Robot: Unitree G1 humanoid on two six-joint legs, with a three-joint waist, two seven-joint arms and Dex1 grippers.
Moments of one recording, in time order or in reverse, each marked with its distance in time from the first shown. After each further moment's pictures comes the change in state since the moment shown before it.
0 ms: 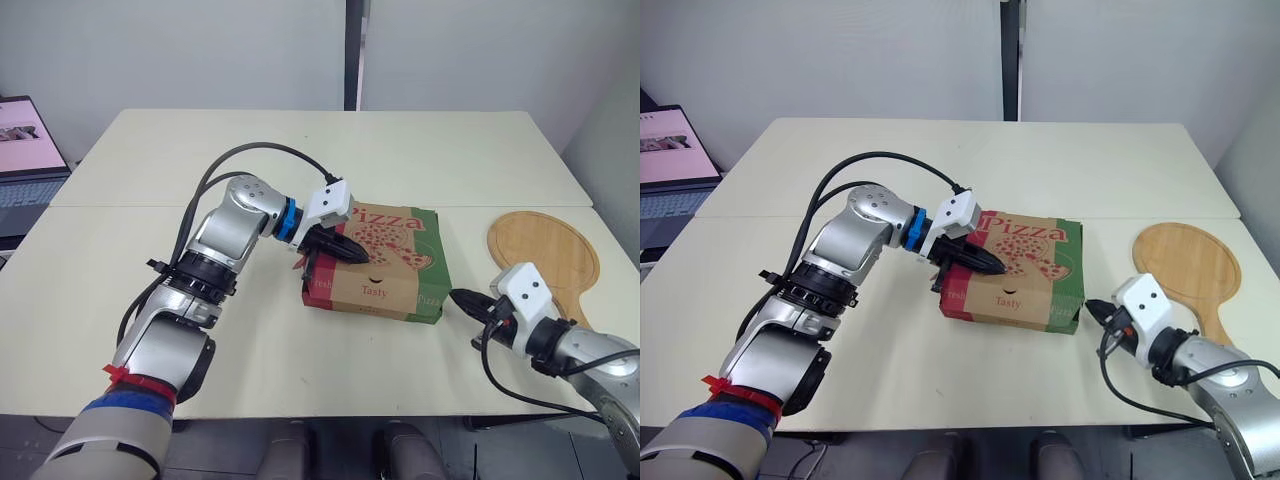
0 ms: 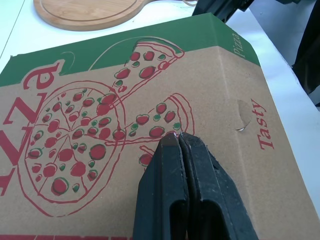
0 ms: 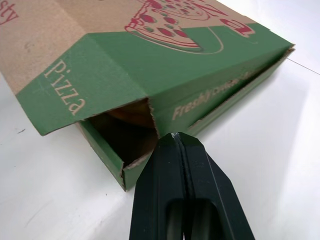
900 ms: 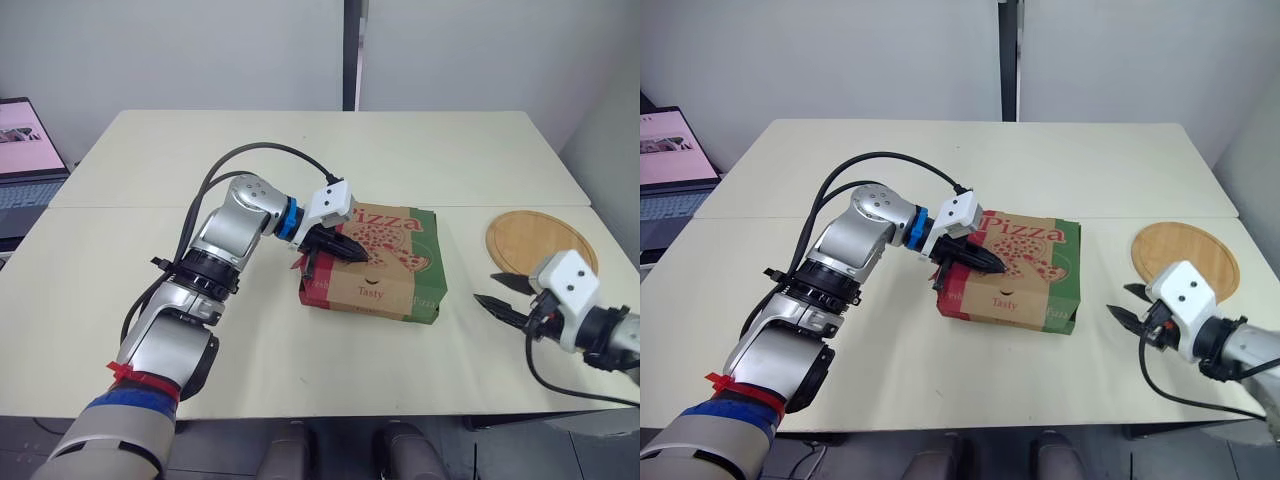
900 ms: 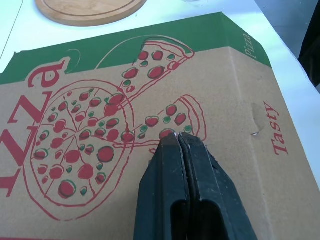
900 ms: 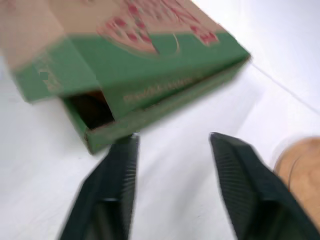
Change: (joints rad) left arm -0.010 -0.014 0.000 0.056 0.026 -0.043 -0.003; right arm -0.012 -0.199 -0.234 -0.063 0.124 0.077 0.192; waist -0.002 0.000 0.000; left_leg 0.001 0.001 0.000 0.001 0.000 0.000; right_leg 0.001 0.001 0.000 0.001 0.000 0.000
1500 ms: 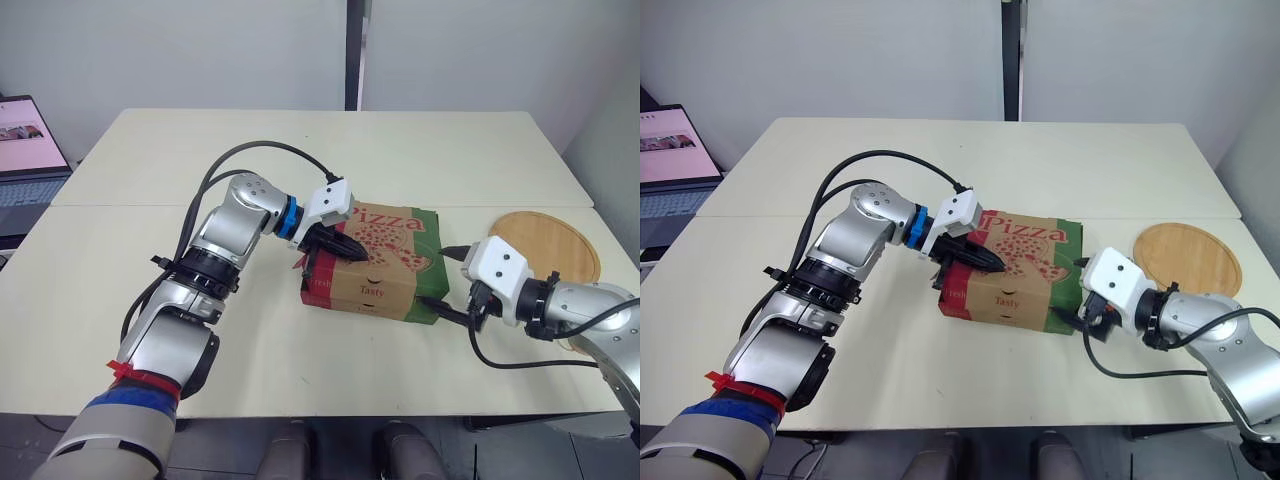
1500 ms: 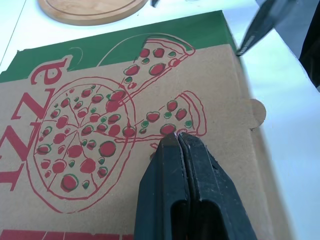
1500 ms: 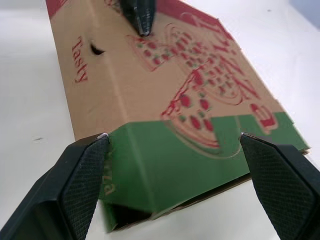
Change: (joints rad) left arm -0.007 0.001 0.001 0.006 0.000 -0.017 -0.013; right arm -0.281 0.025 0.392 0.089 -0.195 -0.083 -0.058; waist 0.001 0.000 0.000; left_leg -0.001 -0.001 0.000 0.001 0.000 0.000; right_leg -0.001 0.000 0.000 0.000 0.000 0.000
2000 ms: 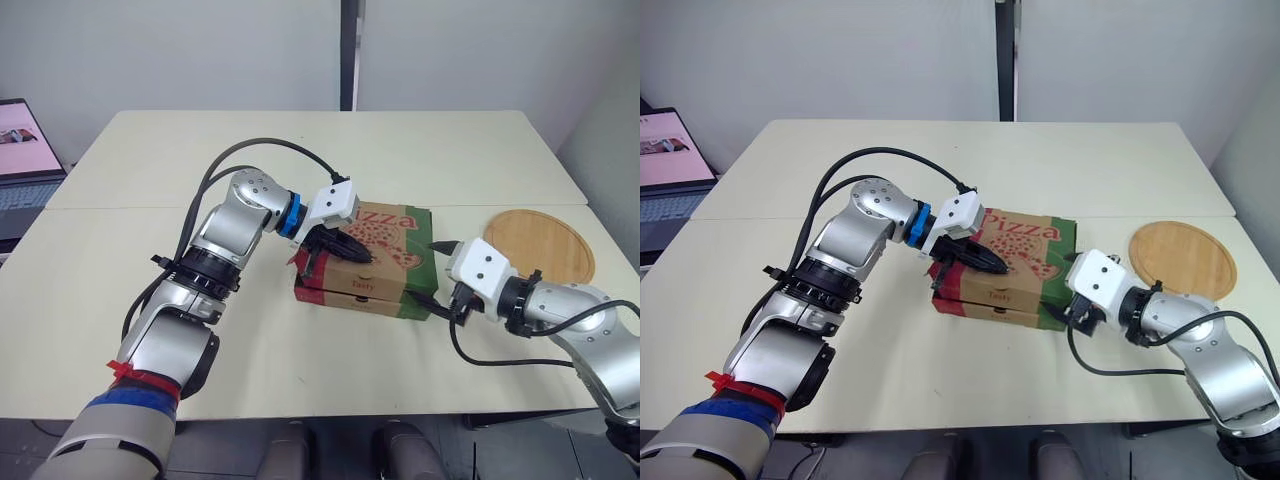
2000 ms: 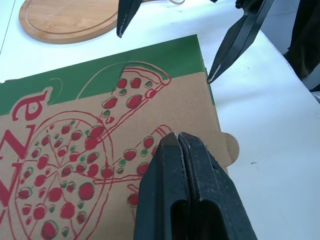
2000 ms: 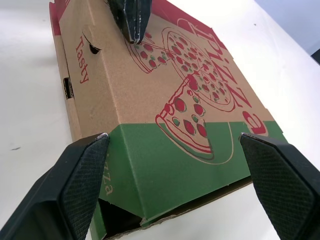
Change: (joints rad) left arm 0.000 0.000 -0.002 -0.044 0.012 -0.025 -0.030; right arm -0.012 0.078 0.070 0.017 -0.127 -0.073 -0.032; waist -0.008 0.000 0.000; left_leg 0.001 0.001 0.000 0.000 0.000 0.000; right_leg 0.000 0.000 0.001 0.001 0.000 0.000
